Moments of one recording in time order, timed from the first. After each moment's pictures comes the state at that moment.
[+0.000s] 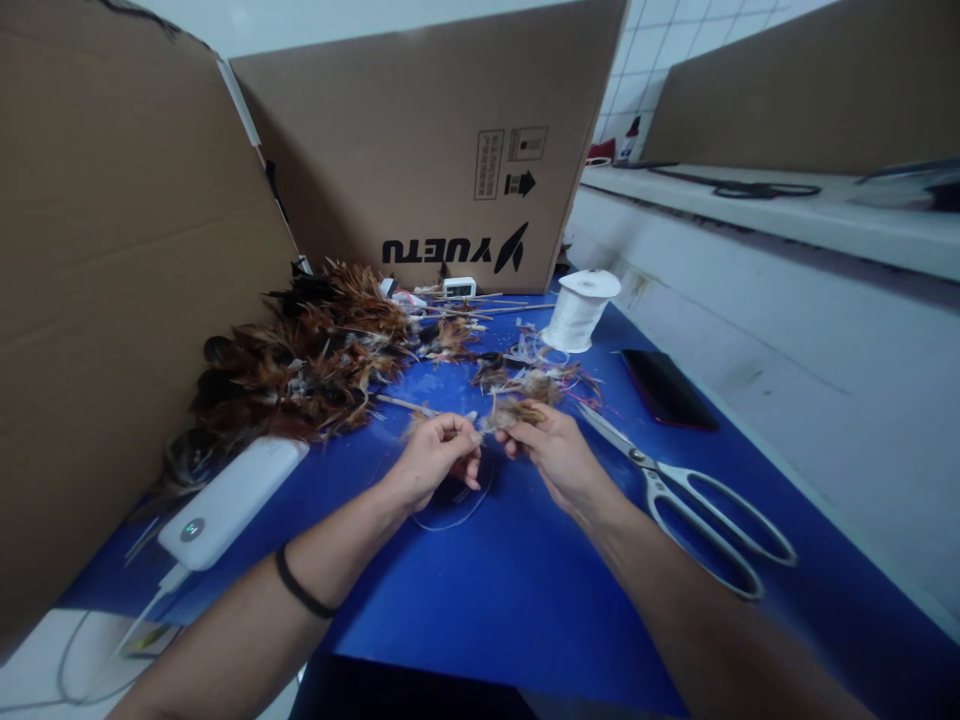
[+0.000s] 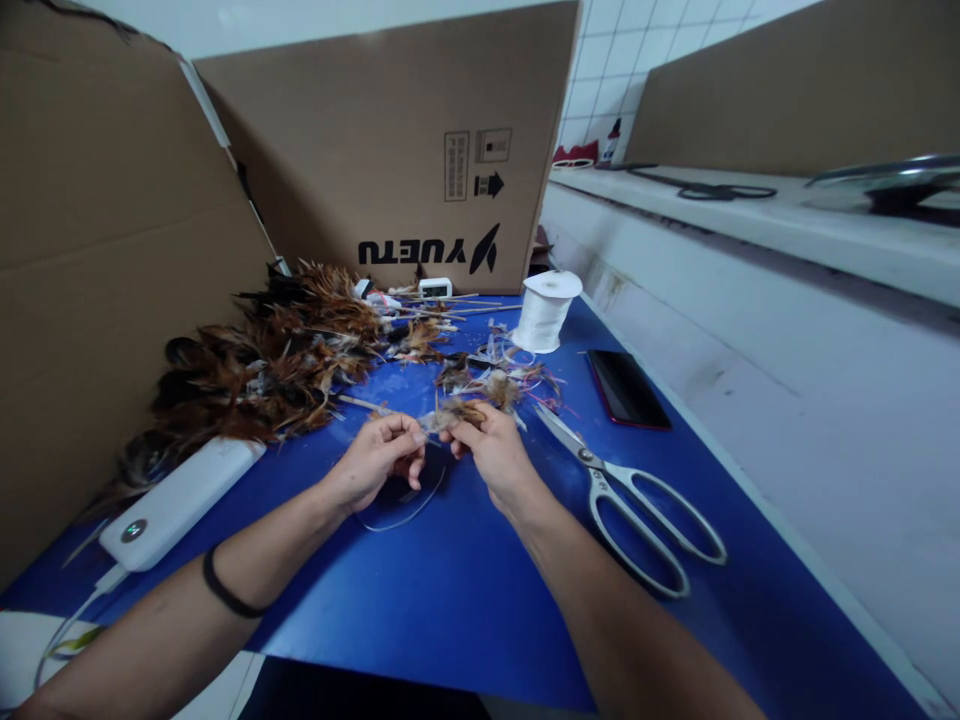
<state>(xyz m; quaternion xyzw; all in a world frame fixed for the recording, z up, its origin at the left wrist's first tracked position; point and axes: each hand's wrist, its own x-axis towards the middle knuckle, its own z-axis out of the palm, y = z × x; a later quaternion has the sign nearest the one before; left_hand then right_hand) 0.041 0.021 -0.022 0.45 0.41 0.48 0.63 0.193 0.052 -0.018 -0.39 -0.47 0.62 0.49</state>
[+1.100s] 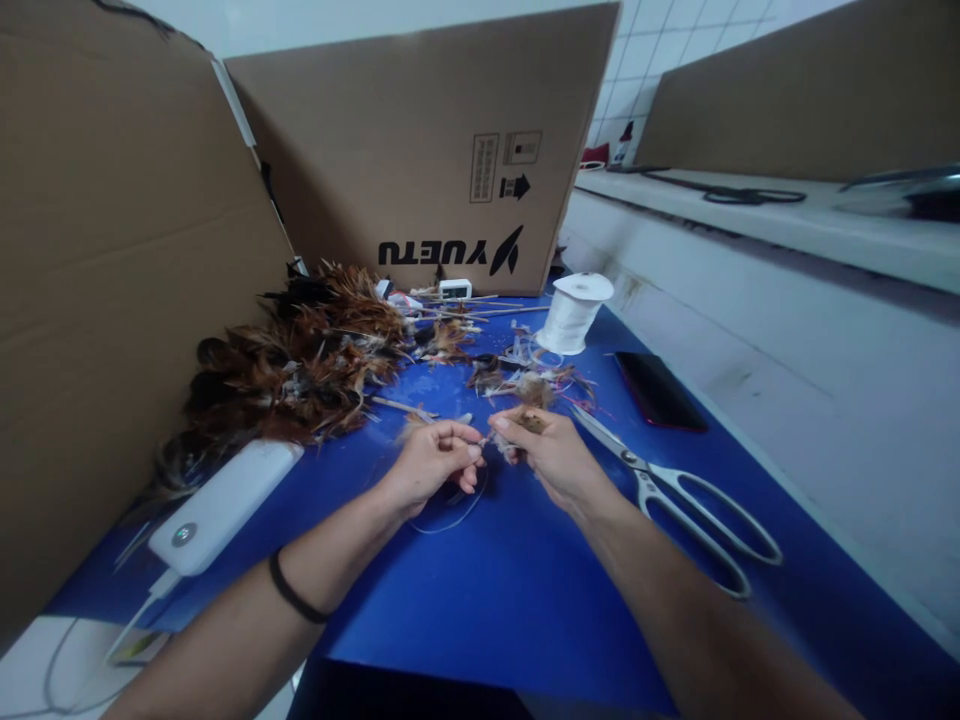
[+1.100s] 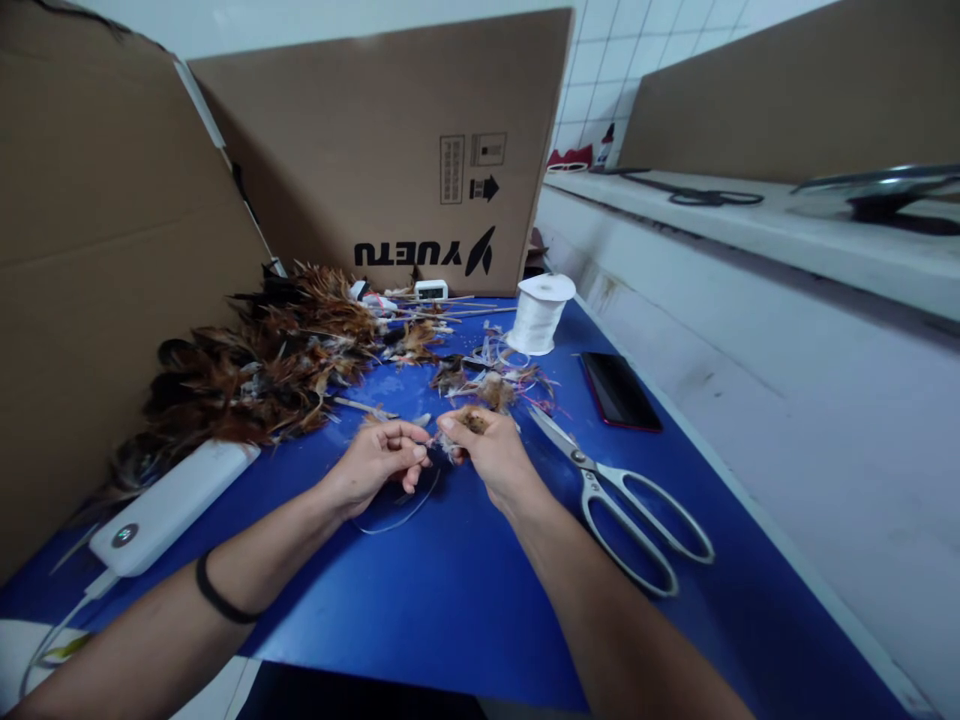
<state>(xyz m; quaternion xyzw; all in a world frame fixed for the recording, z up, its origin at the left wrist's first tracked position) 0.042 0.020 -0.025 0.45 0.44 0.47 0.63 0.197 0.054 -0.020 -0.41 -0.48 0.61 0.47</state>
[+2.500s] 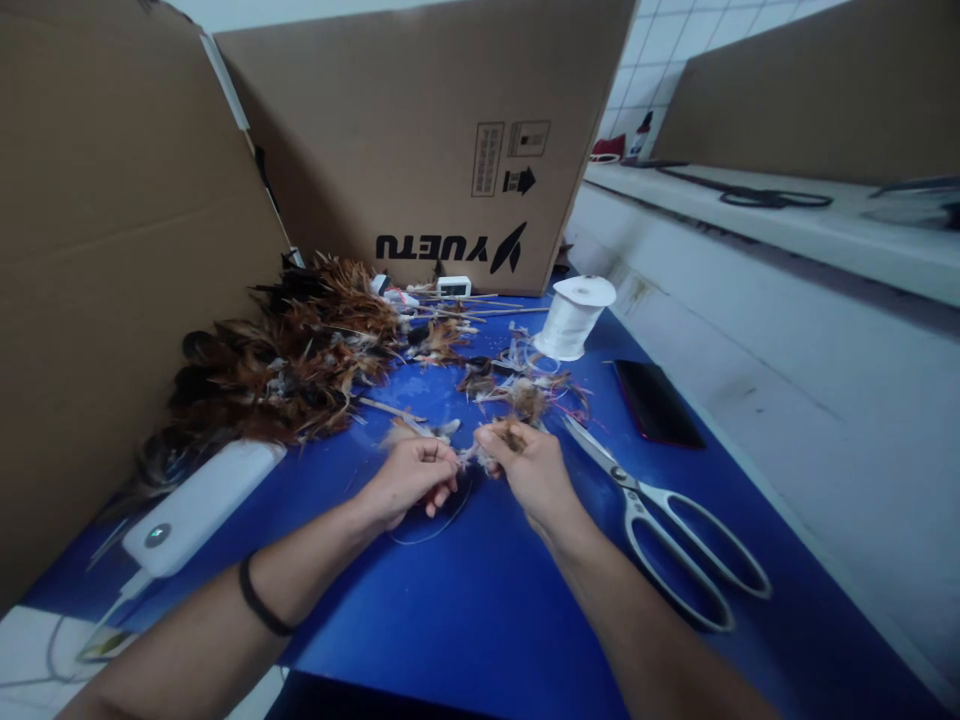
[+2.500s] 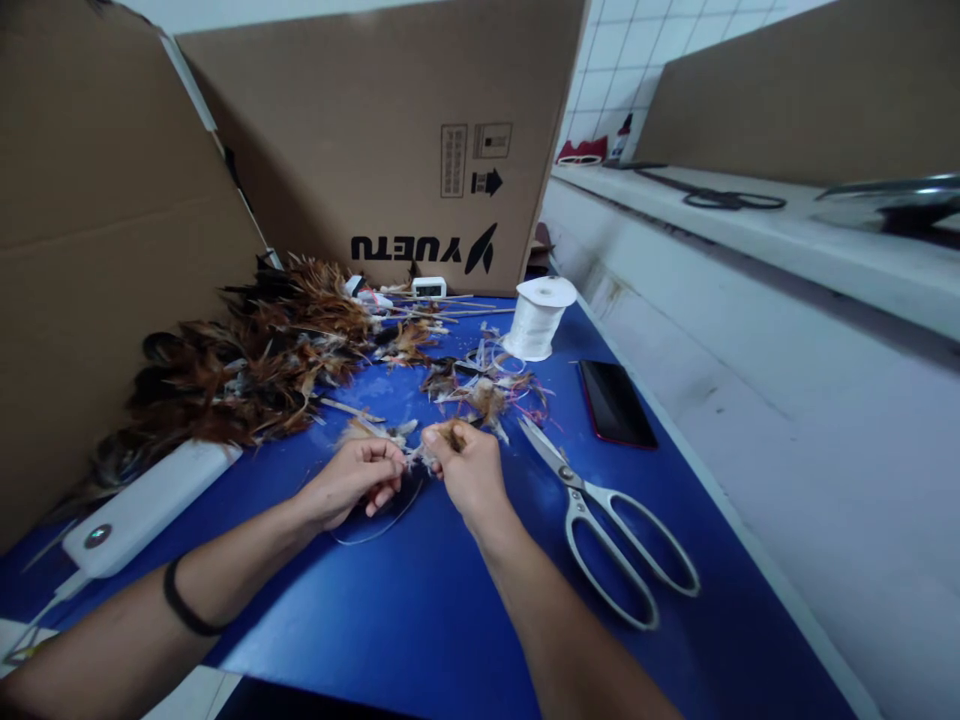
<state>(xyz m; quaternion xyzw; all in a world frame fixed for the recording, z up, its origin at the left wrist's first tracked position) 0.044 0.019 -0.027 0.42 0.52 0.40 0.62 0.193 0.055 -0.031 -0.47 -0.50 0.54 0.49</state>
